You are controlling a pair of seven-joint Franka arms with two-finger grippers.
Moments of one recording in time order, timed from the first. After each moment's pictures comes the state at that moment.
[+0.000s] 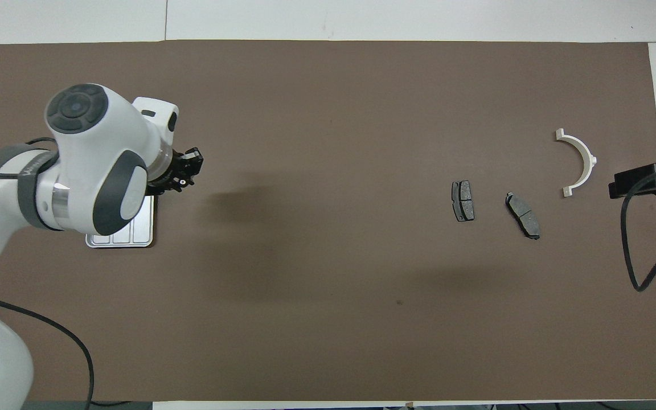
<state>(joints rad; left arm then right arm) -0.32 0.25 0.09 -1.86 -0.04 2.05 -0.67 -0.05 -0.08 -0.01 -1.67 0.00 1.57 -0.04</state>
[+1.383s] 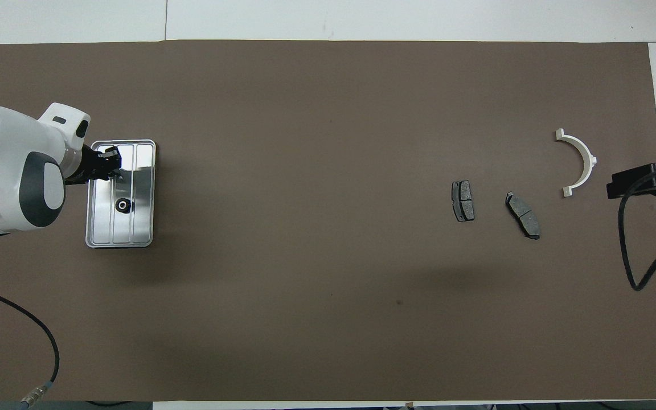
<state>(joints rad) -0.05 0.36 0.09 -1.93 -0.04 2.34 -0.30 -0.05 -0.08 -0.01 -1.67 0.00 1.57 -0.04</state>
